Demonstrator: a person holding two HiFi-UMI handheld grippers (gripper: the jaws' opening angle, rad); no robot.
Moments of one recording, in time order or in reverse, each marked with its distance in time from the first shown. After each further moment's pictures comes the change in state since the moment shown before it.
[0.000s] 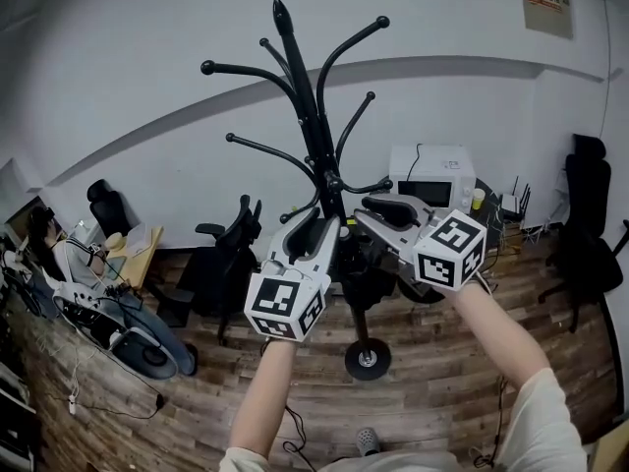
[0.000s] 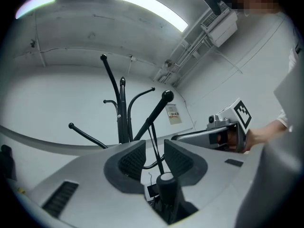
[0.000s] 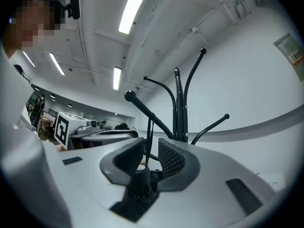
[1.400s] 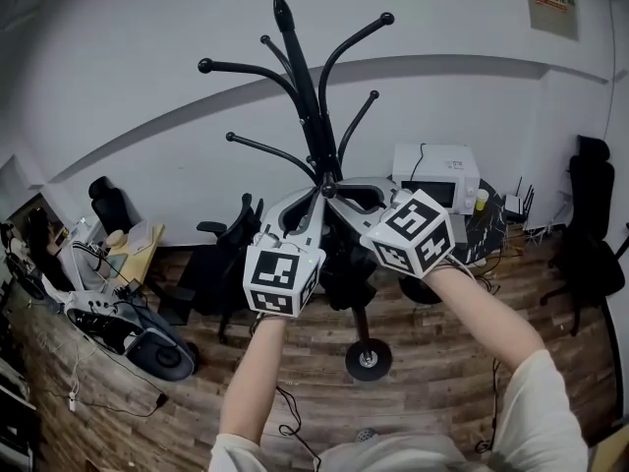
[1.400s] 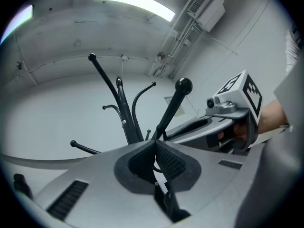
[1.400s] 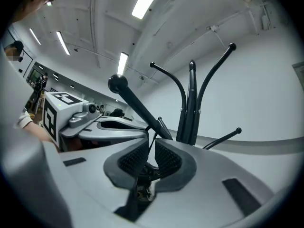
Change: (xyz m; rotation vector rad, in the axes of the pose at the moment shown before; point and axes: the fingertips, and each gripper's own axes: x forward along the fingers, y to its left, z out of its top) left arm 0.027 0.024 0.007 0.187 0.061 0.041; right arm 0.052 0.002 0.009 -0.184 0.098 -0.036
